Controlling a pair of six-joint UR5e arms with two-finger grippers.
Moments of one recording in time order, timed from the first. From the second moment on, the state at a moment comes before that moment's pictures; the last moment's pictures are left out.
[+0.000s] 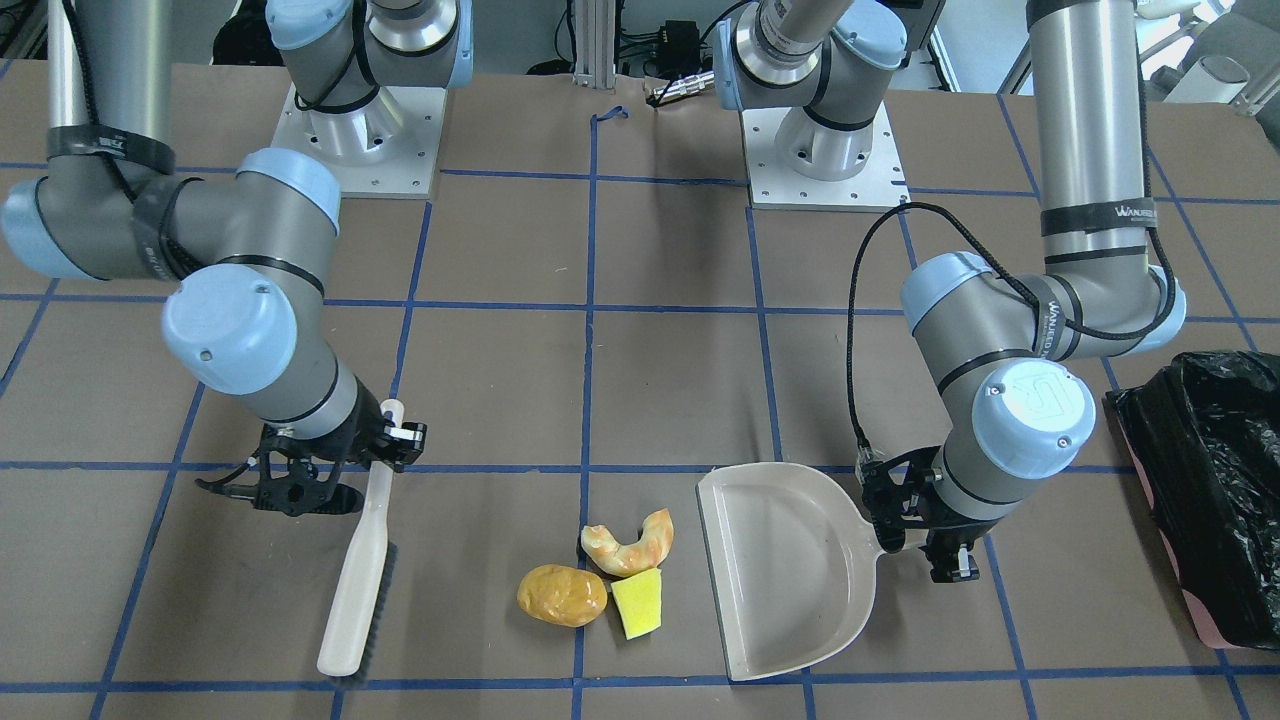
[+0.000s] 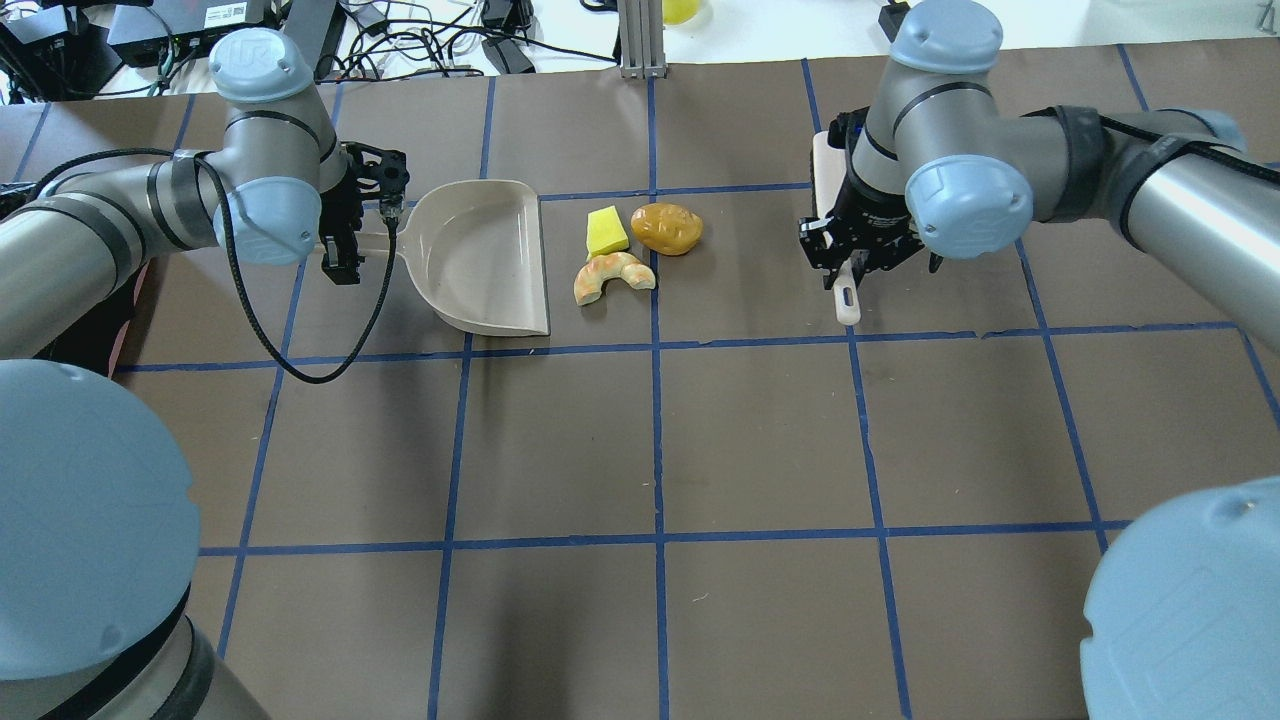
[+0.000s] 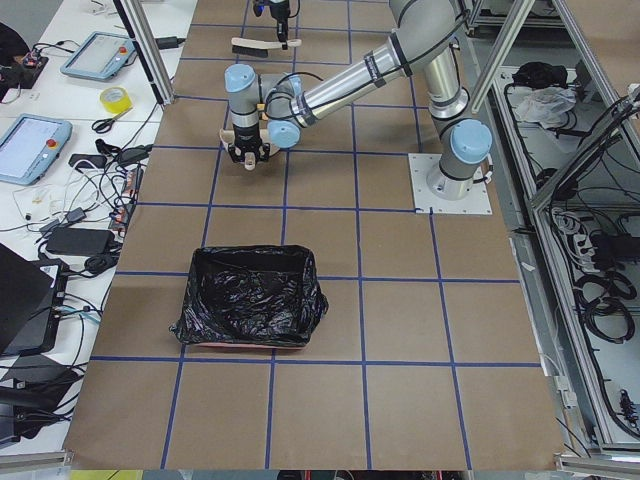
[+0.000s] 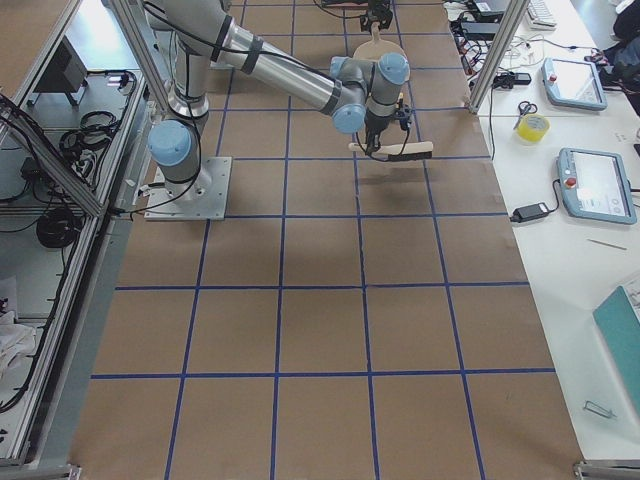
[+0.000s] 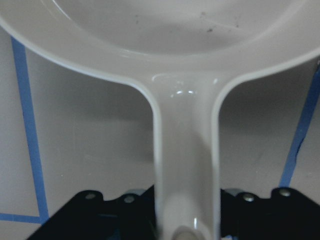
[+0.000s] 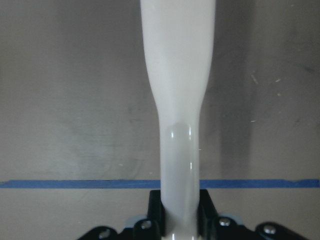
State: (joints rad) left arm -1.44 -2.09 -1.62 -0.96 1.72 1.61; right arm 1.61 -1.18 1.68 -2.00 -1.50 0.12
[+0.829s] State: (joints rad) left arm -1.44 -2.09 -1.62 -0.96 1.72 1.60; right arm 1.81 -1.08 1.61 -2.00 -1.45 0.38
